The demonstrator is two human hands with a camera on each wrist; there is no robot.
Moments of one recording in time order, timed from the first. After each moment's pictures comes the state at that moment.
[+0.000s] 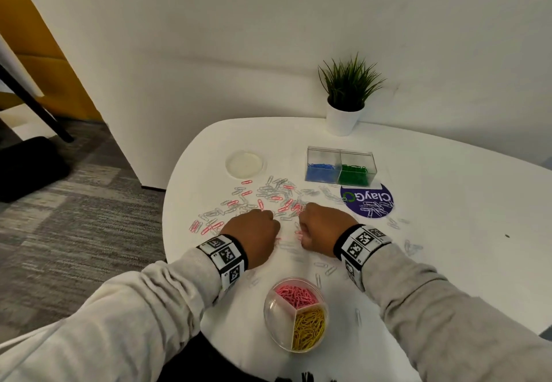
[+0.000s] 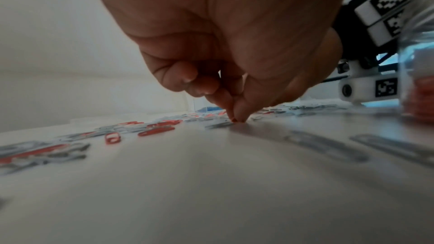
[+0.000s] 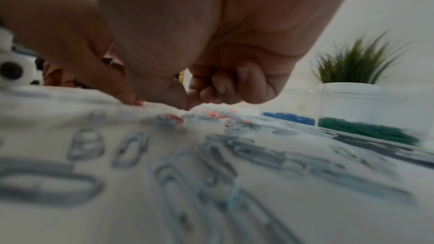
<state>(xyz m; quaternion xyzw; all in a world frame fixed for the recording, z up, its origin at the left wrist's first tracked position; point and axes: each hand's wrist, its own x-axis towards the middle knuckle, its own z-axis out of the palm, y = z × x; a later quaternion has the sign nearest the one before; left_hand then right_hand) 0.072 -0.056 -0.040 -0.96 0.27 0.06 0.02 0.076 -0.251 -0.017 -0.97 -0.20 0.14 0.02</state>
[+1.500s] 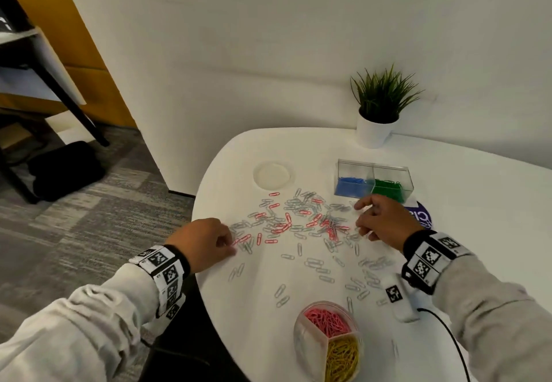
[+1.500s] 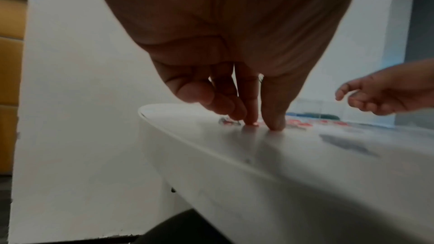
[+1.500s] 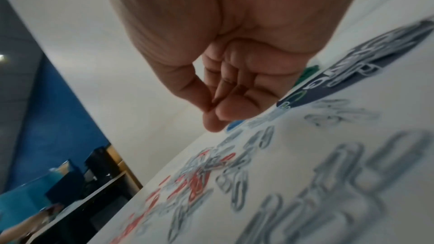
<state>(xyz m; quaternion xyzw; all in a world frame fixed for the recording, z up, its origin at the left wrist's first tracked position) 0.083 0.086 -0.034 -0.98 0.12 0.10 -0.09 0.106 -0.298 -0.009 -0.86 0.08 0.11 0.48</state>
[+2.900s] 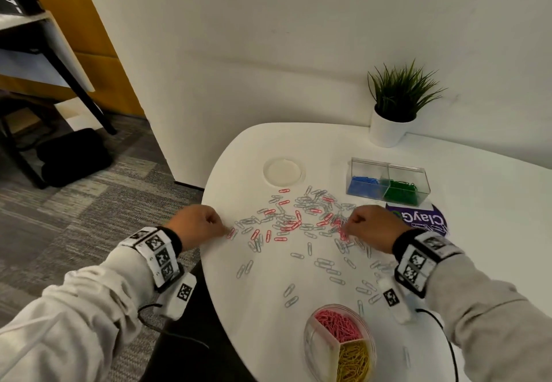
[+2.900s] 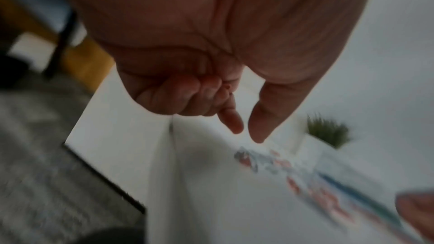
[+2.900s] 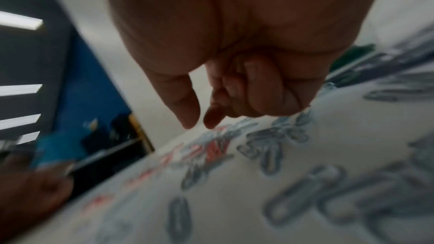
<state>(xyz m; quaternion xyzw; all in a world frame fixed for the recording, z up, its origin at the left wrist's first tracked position) 0.097 0.110 -0.030 -0.94 -0.09 0.15 -0.29 0.121 -0.264 -0.021 -0.94 0.01 0.19 0.29</state>
